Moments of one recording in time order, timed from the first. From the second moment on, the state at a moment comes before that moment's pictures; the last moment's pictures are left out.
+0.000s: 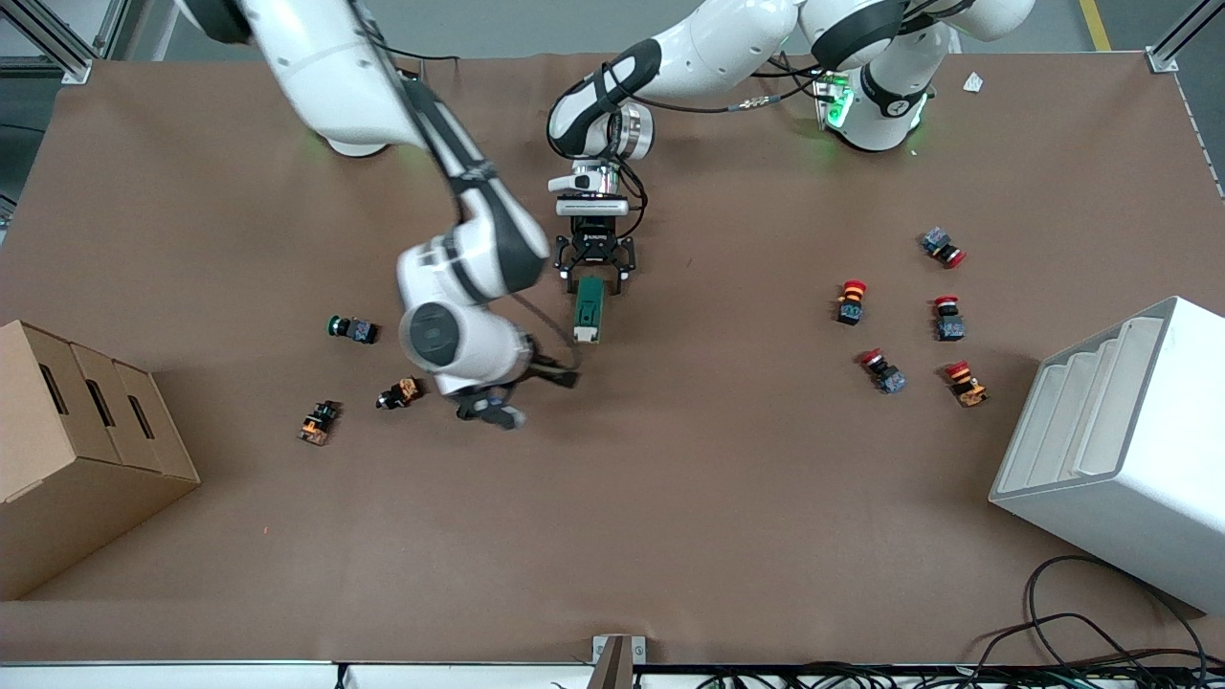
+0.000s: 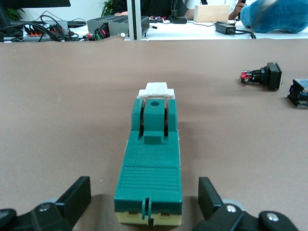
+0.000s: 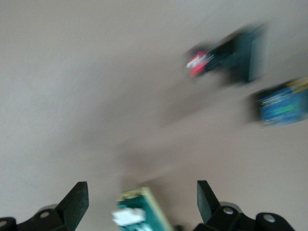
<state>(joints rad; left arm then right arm) -0.84 0.92 -0.49 -1.83 1.91 1.82 -2.56 0.59 0.62 -0.14 -1.55 0.39 2.00 0.72</state>
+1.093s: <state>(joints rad) -0.83 0.91 -0.54 -1.68 1.59 1.82 -2.24 0.02 0.15 0.01 -1.67 0.01 1.63 0.13</state>
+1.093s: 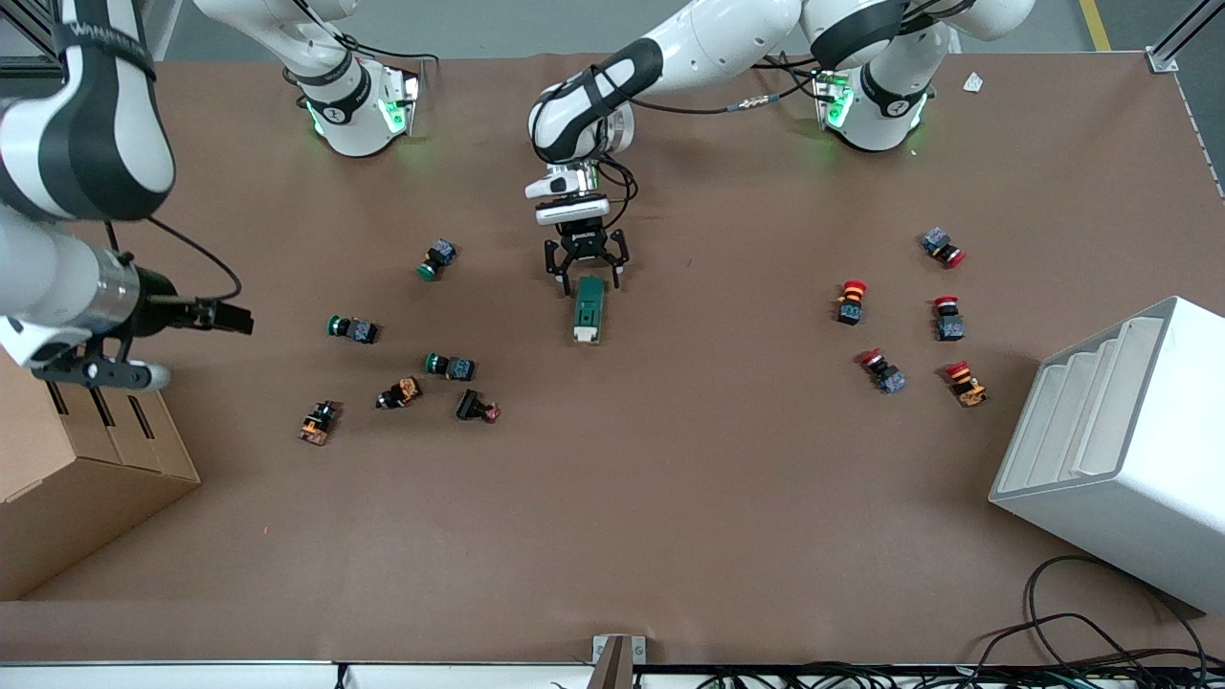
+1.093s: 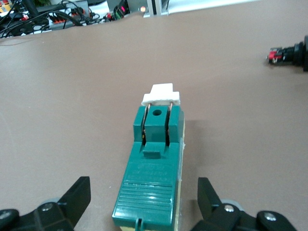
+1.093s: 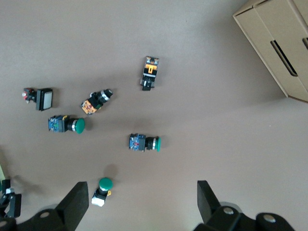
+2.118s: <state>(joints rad) -0.78 0.75 -0.54 -1.49 1.09 1.82 -1.71 0.01 0.03 0.02 -1.63 0.01 1.55 0.06</state>
